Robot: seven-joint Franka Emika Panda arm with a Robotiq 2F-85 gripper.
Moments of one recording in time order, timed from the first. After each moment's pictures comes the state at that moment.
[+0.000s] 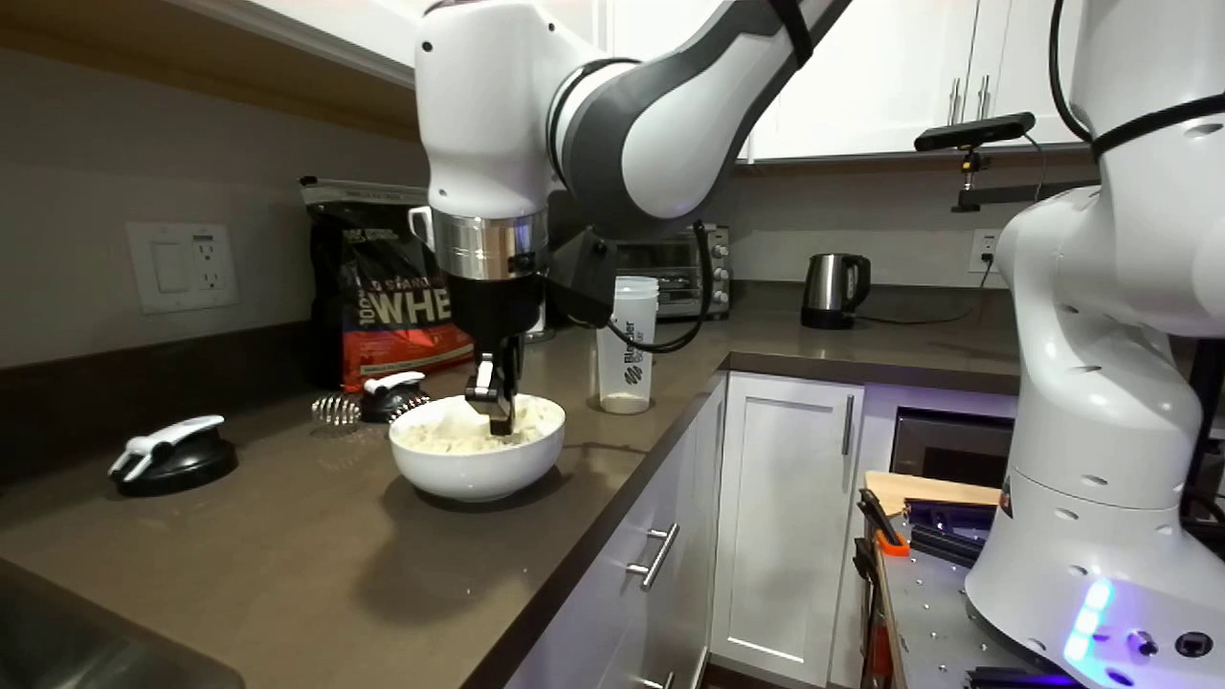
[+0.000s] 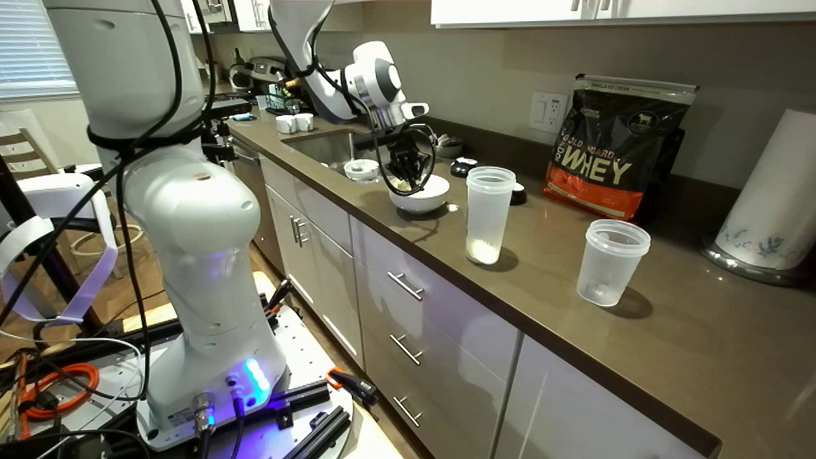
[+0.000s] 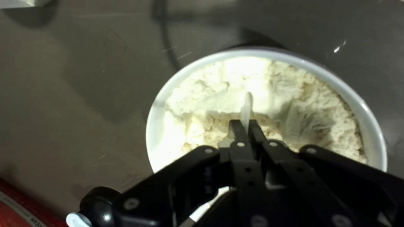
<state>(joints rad) 0.20 0.04 0.15 -2.34 -0.52 2.40 0.39</state>
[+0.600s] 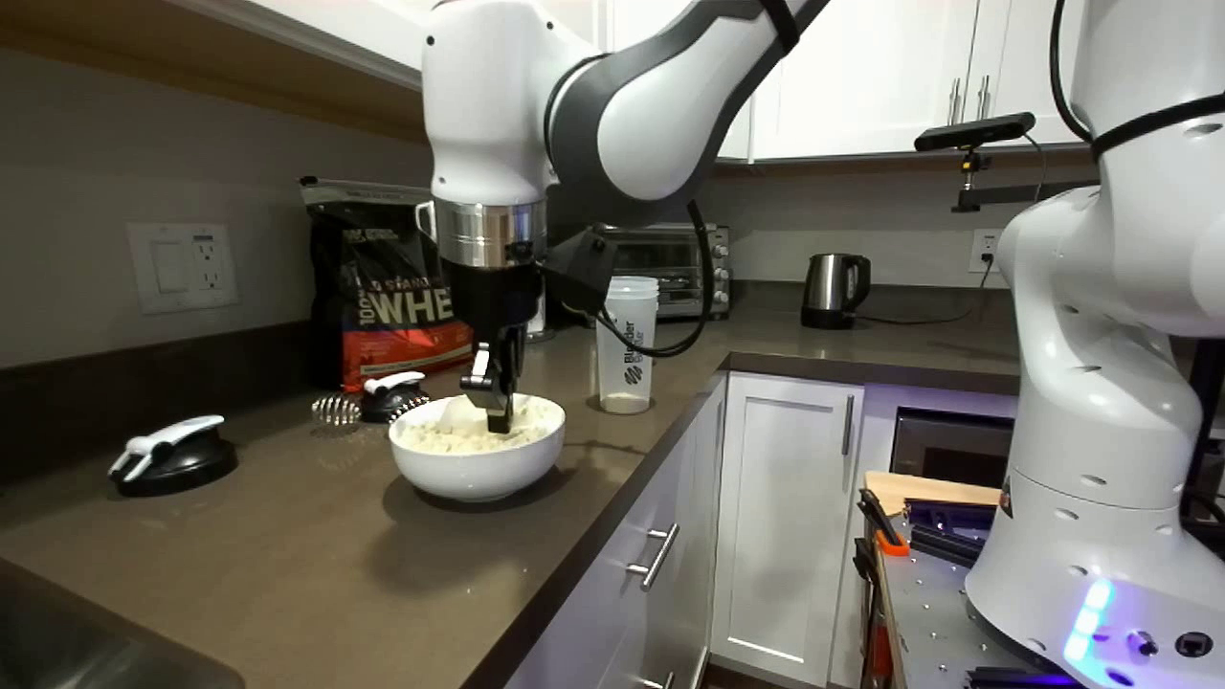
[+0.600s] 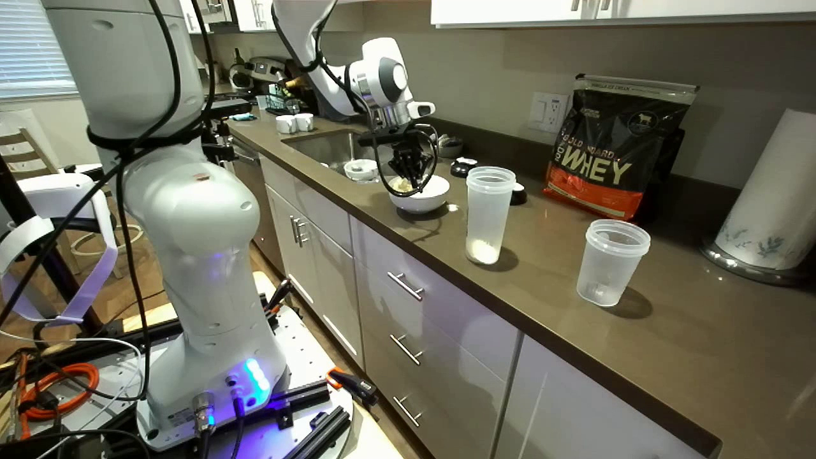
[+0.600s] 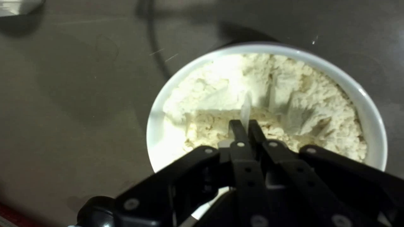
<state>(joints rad) 0.20 0.03 0.13 -2.33 -0.40 2.42 0.32</state>
